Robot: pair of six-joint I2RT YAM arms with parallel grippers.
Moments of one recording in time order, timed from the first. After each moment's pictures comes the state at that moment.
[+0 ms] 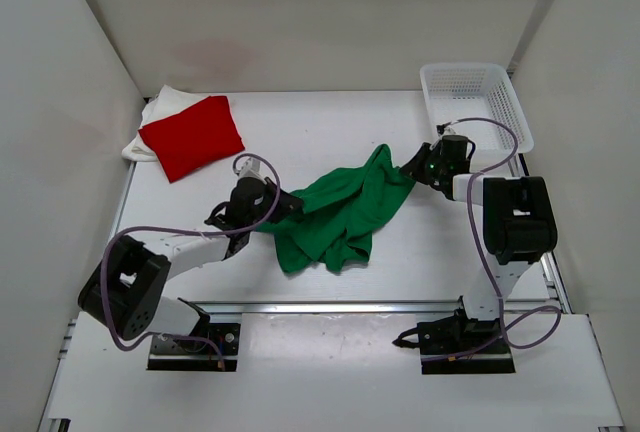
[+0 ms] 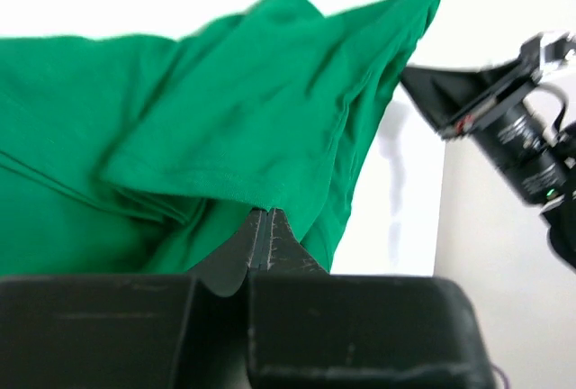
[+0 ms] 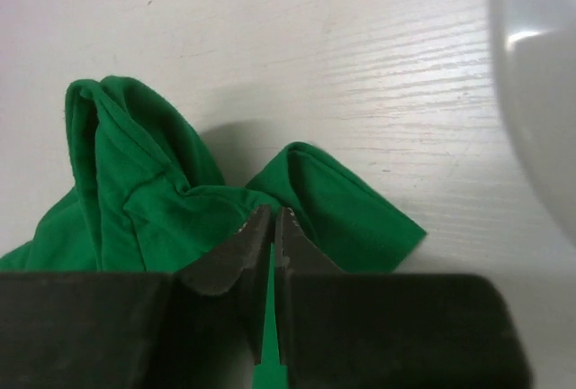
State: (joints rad) left arm -0.57 1.39 0.55 0.38 0.03 -1.03; right arm 0.02 1.82 0.90 0.30 -0.35 0.48
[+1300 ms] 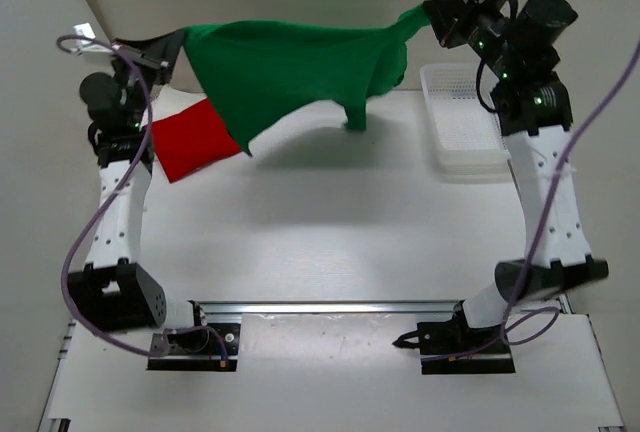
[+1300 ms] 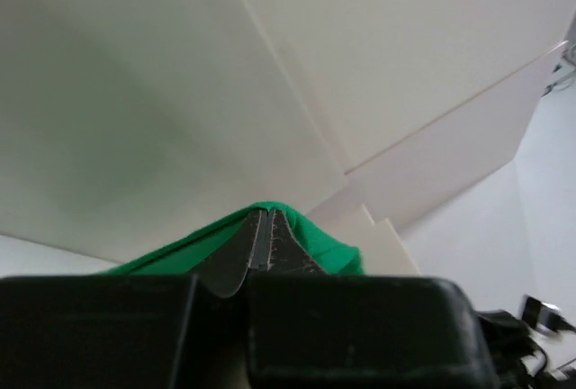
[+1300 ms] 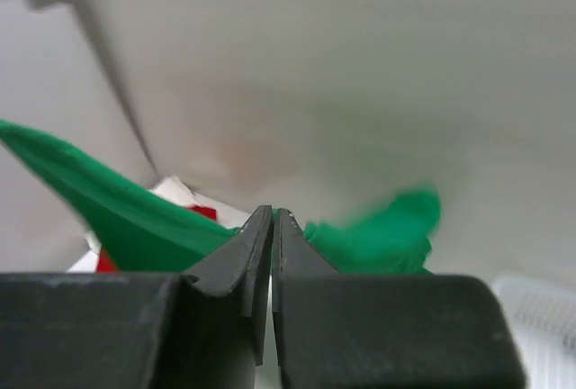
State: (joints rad) left arm 0.12 1.40 1.38 0.40 0.37 -1.22; right arm 0.15 1.57 2.07 -0.33 -0.34 0.21
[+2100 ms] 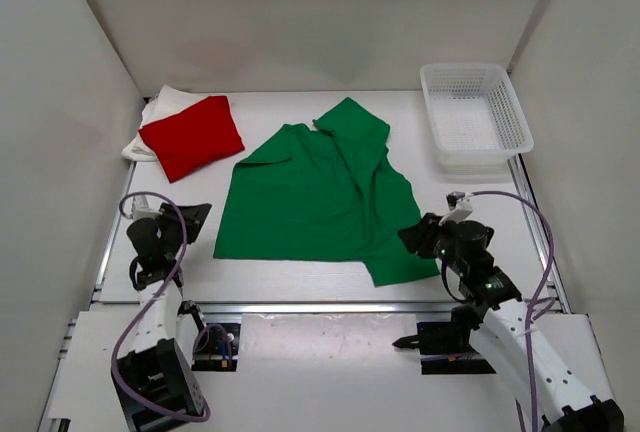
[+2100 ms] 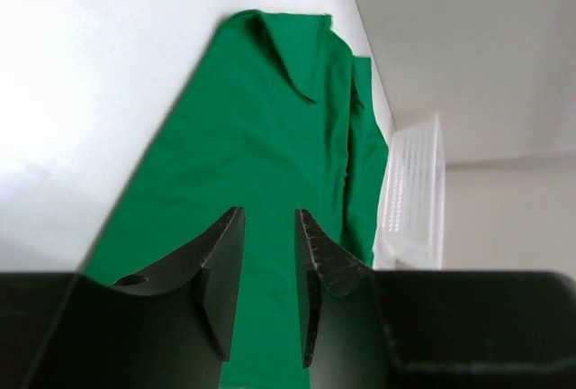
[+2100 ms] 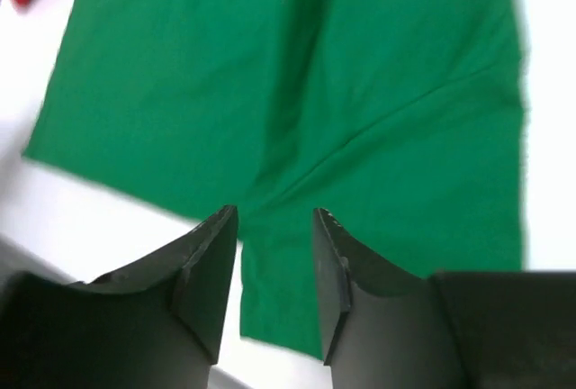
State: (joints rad) left arm 0.39 0.80 0.14 0.30 0.49 -1.01; right arm 0.35 0.47 0.22 -0.18 -0.16 0.52
